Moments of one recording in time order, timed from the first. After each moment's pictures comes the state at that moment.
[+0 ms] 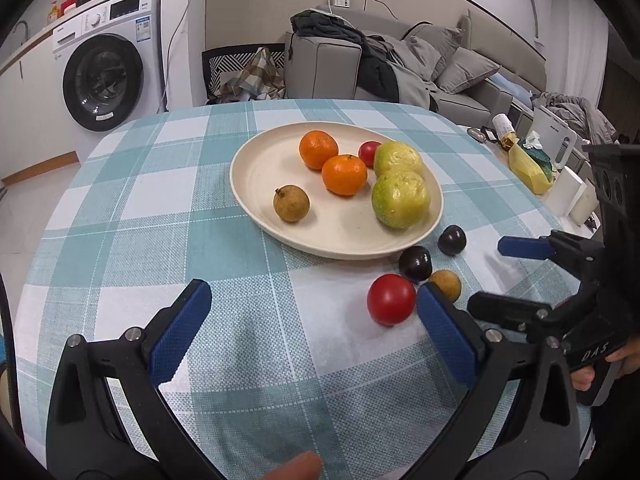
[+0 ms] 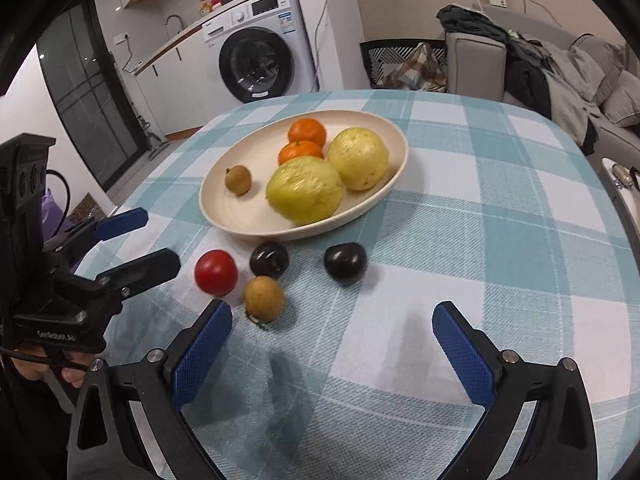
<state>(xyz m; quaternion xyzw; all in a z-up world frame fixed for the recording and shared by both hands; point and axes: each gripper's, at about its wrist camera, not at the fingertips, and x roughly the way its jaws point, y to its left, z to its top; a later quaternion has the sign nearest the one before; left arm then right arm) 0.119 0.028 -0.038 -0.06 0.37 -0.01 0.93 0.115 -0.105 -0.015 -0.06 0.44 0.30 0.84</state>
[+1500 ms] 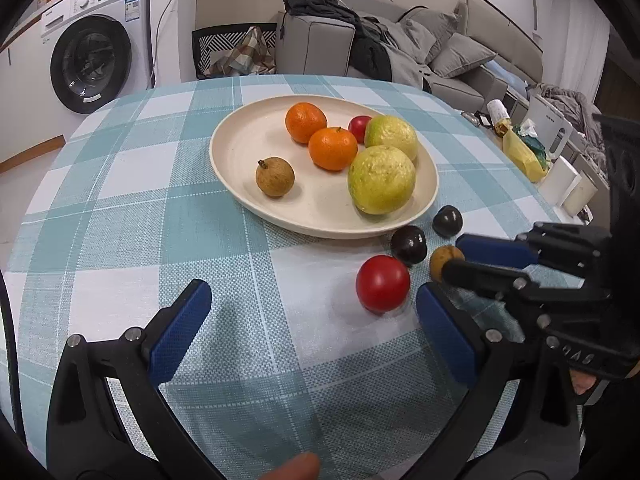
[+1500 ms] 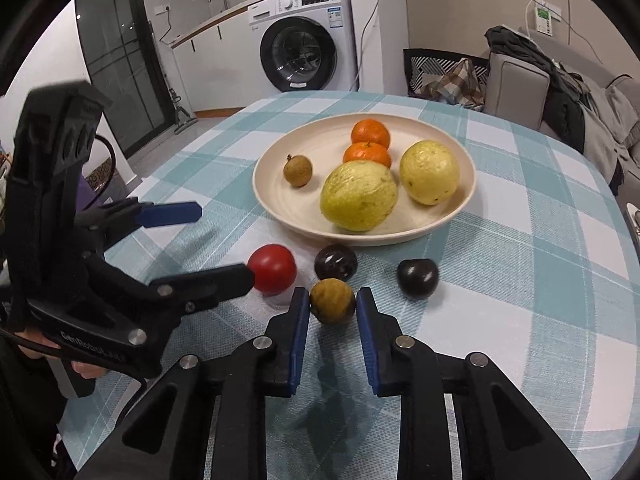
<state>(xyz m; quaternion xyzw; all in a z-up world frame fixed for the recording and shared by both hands) 0.135 0.024 -0.054 -0.07 0.41 -0.03 0.91 0.098 -0.071 -0.010 -0.11 0.42 0.34 0.84</state>
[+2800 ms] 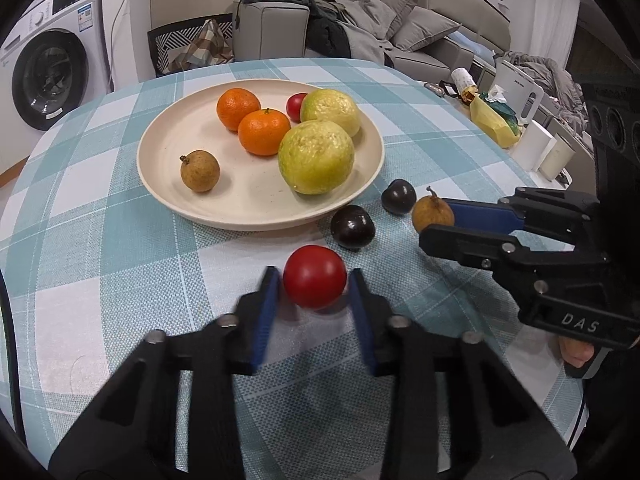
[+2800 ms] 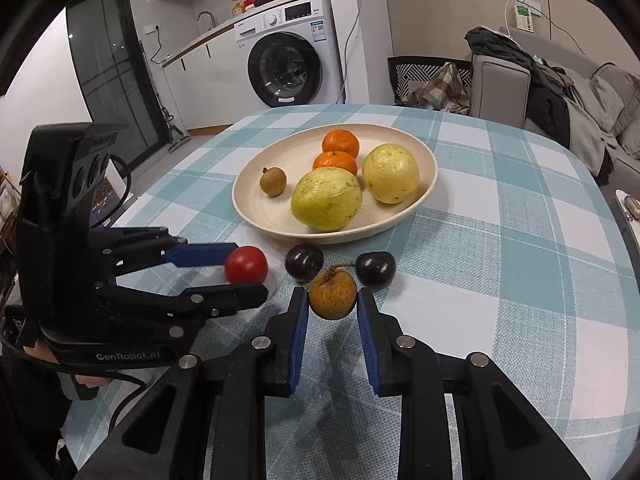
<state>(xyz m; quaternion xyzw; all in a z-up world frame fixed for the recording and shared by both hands) 0.142 -0.008 -0.059 -0.04 0.43 -0.10 0.90 0.101 -0.098 -0.008 -0.08 0.41 0.33 0.85</state>
